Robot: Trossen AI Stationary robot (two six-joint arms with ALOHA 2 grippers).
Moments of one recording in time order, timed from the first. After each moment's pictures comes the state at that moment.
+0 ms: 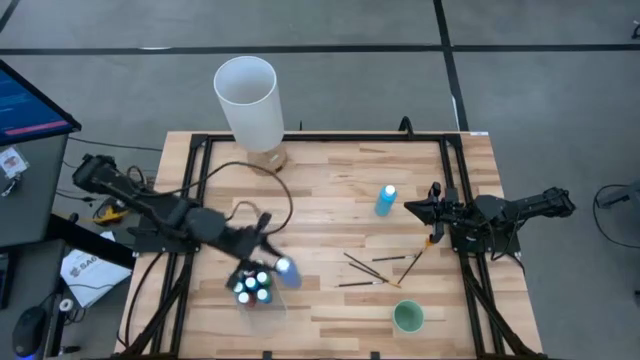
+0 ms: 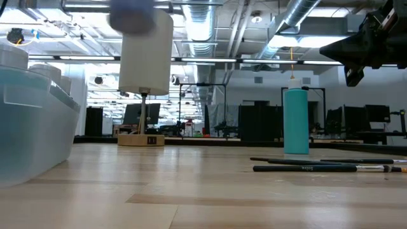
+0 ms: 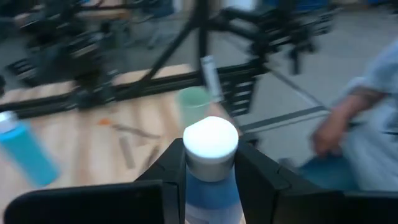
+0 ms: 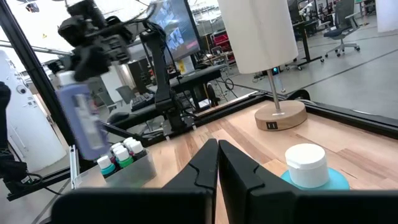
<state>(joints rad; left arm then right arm) -0.42 1.10 0.90 -0.07 -0.07 -0.01 0.26 0.01 0.02 0.08 0.47 0.30</state>
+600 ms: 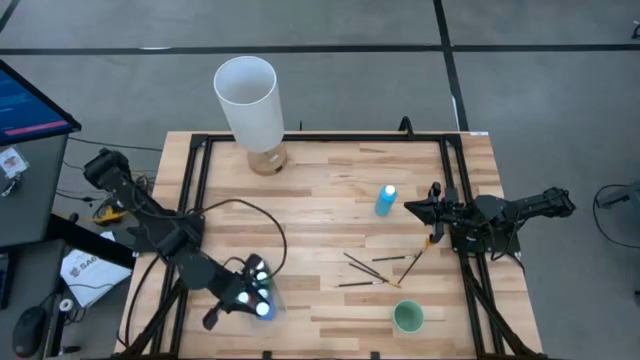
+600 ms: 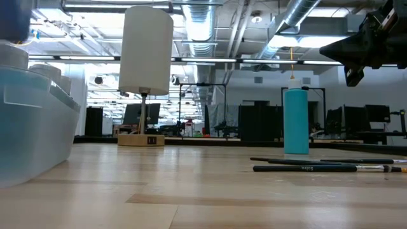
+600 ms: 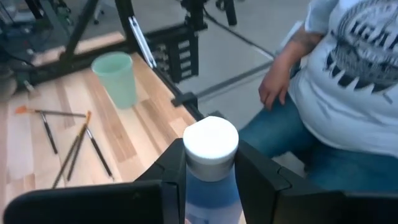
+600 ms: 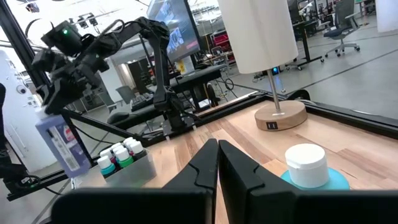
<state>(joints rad) -0.74 1.17 0.90 -0.15 -0.19 -0.03 0.26 0.01 0.02 0.08 0.47 0.30</state>
